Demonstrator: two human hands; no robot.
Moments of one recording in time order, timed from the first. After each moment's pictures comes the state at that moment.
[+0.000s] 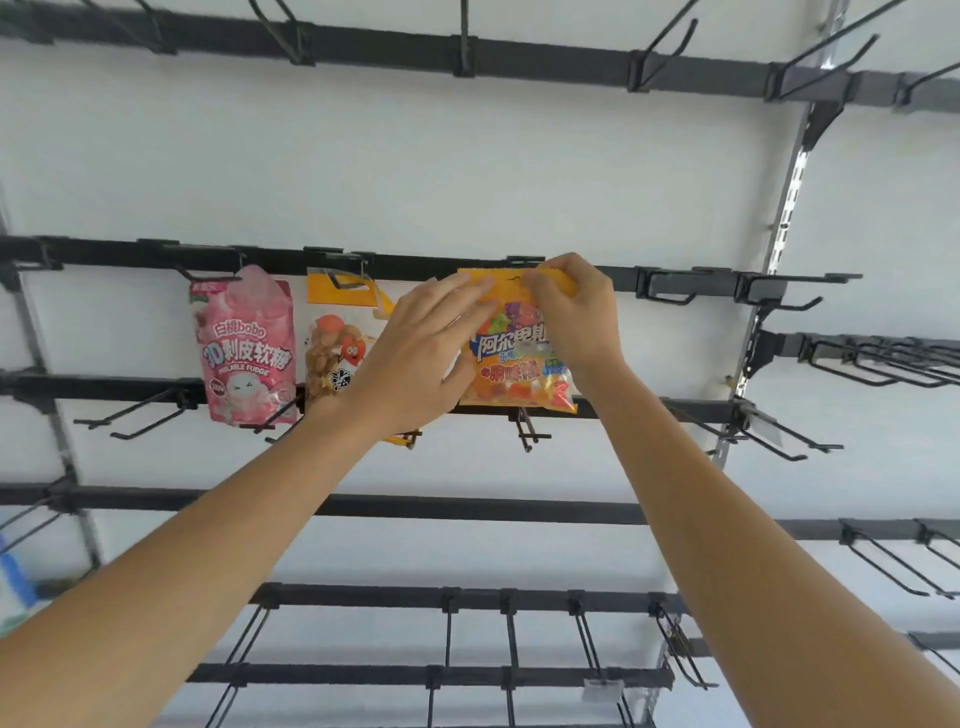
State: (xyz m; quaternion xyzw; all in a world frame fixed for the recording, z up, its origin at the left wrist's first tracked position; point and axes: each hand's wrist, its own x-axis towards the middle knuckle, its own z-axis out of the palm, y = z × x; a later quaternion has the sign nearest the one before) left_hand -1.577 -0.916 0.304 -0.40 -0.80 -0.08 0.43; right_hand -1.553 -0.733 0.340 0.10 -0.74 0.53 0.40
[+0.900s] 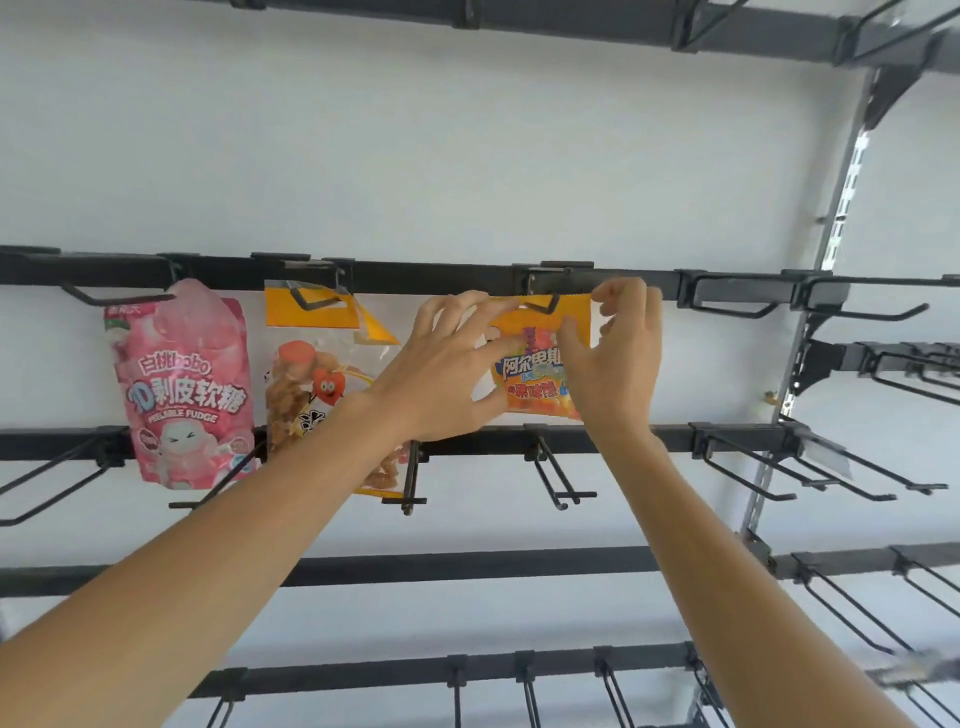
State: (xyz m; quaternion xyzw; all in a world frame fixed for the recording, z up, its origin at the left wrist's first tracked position) left_hand -1.686 -0.895 0.300 -0.42 -0.81 0.00 0.40; right_hand -1.636 -0.718 0.294 0.01 -0.73 0.34 0.59
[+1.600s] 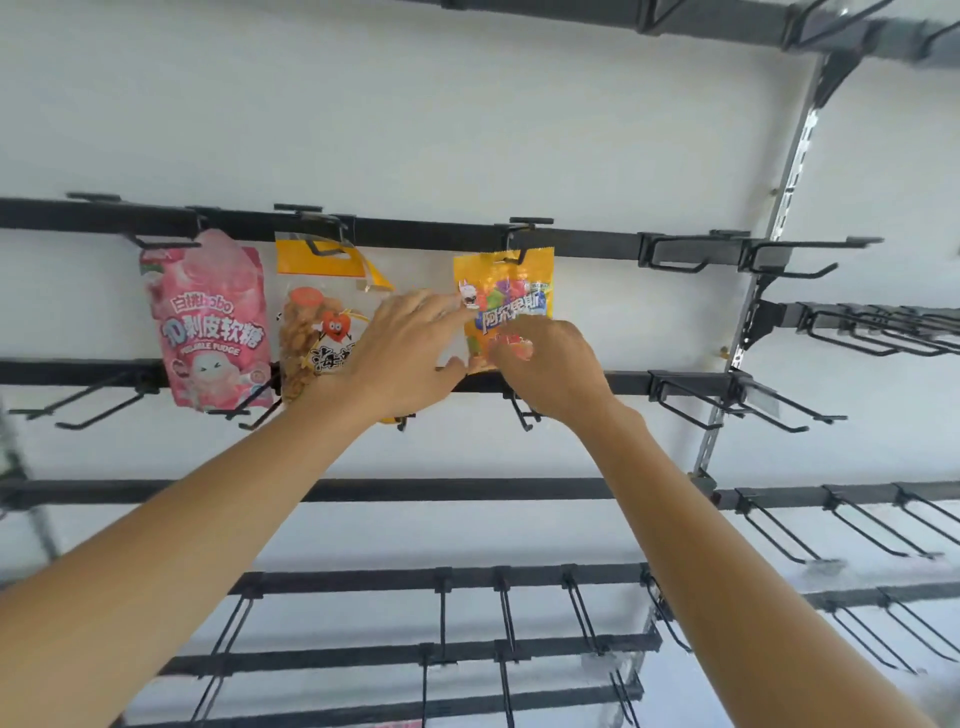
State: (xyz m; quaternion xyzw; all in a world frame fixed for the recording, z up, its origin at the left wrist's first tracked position) left_hand -1.626 -0.918 0.282 -0.35 -0.88 -0.05 0.32; right_hand -1.567 -0.742 0.282 0.03 -0.92 0.27 0.29
